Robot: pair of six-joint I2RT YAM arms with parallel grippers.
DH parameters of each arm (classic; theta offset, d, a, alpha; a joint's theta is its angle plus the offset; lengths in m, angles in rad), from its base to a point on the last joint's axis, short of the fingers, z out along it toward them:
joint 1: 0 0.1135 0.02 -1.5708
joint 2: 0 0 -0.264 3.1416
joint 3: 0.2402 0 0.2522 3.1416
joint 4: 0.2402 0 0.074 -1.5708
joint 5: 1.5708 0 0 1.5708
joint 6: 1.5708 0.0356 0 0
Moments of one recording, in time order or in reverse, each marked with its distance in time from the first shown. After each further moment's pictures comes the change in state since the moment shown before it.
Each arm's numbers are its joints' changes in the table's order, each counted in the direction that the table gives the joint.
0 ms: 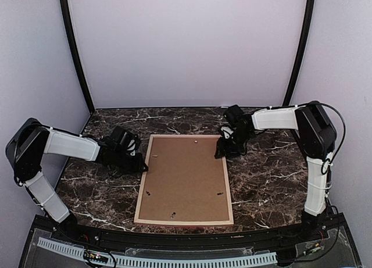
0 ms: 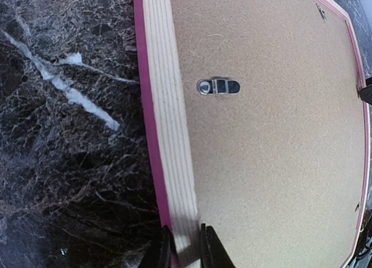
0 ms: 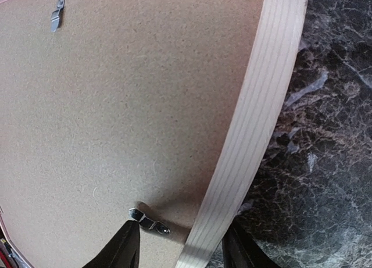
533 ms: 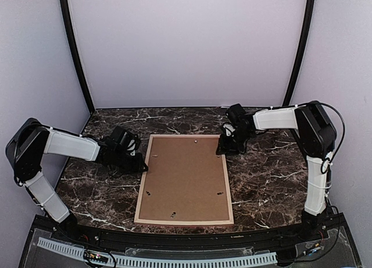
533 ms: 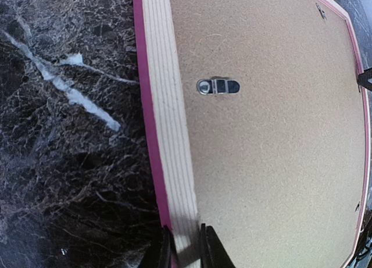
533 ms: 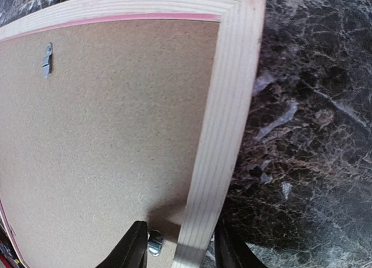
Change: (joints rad) left arm 0.000 0.000 0.000 0.000 -0.003 0.000; right arm -0.024 0.008 -0.010 -0.086 0.007 0.078
